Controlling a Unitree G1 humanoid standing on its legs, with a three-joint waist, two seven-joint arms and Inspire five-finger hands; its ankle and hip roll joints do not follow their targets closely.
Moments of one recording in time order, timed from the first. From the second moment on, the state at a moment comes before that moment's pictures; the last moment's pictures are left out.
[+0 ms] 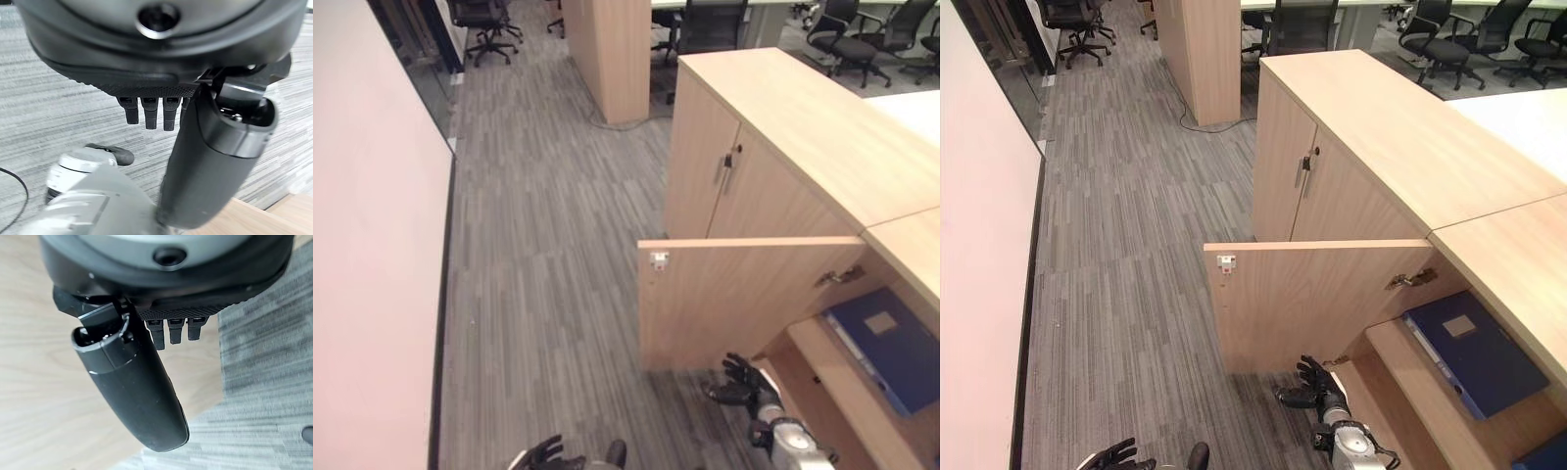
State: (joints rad) left arm 0.16 0.30 -0.09 1.04 -0.28 -0.13 -0.13; right arm 0.06 -0.27 0.20 0.68 0.37 -0.12 -0.01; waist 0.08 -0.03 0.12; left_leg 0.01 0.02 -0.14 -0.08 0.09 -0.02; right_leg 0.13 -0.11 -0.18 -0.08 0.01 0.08
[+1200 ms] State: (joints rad) left arm -0.24 0.58 -0.05 0.91 -0.43 -0.15 -0.08; right arm 0.23 -0.33 0.21 0.68 0.32 -0.10 0.09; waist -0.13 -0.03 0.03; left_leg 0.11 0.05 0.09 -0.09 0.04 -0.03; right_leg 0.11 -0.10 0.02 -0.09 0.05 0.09
